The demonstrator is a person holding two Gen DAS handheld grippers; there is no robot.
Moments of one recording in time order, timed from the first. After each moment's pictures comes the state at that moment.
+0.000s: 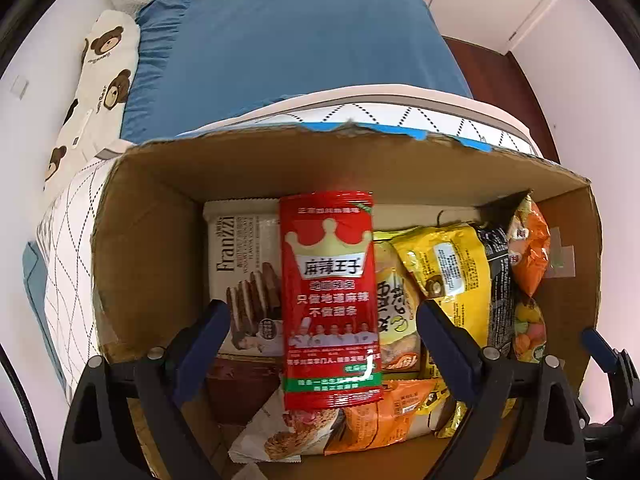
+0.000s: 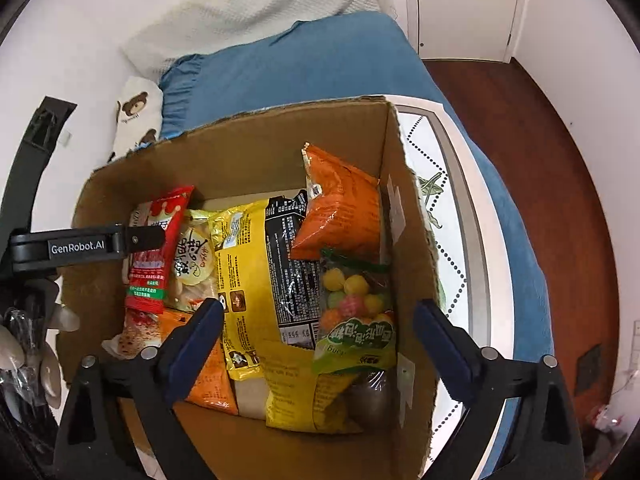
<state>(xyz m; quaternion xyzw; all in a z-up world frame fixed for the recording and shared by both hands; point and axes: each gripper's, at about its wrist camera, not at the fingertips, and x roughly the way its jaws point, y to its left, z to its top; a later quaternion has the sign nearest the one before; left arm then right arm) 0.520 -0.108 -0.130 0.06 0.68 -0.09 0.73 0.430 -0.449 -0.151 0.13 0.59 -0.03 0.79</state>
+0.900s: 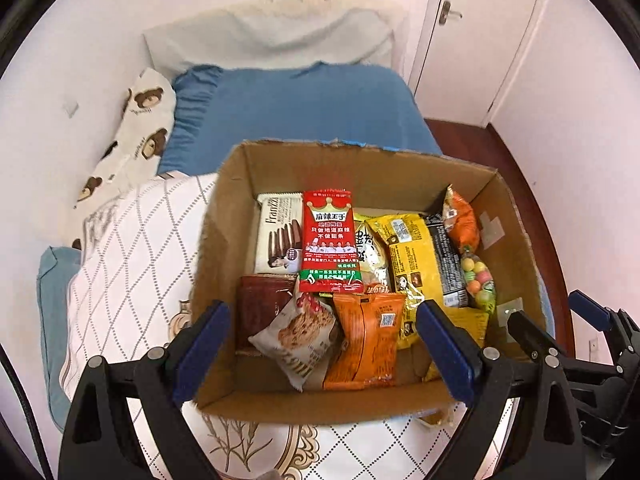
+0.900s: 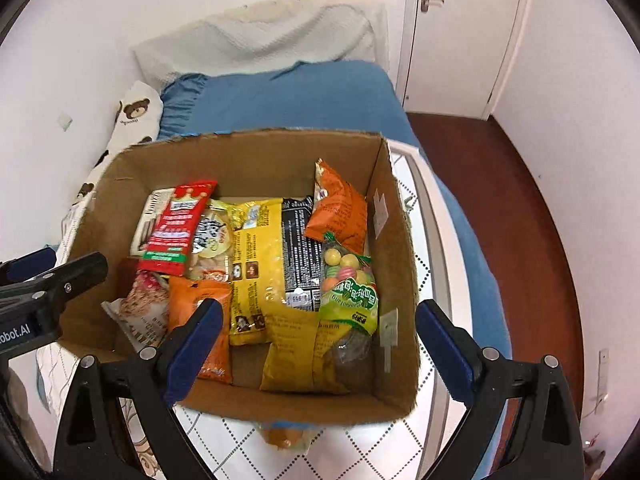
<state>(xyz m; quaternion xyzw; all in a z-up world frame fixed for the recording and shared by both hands) 0.369 -0.072 -0.020 0.04 0.52 -0.10 0.85 0.353 -0.405 -0.090 0.05 0.52 -0.05 0.85</state>
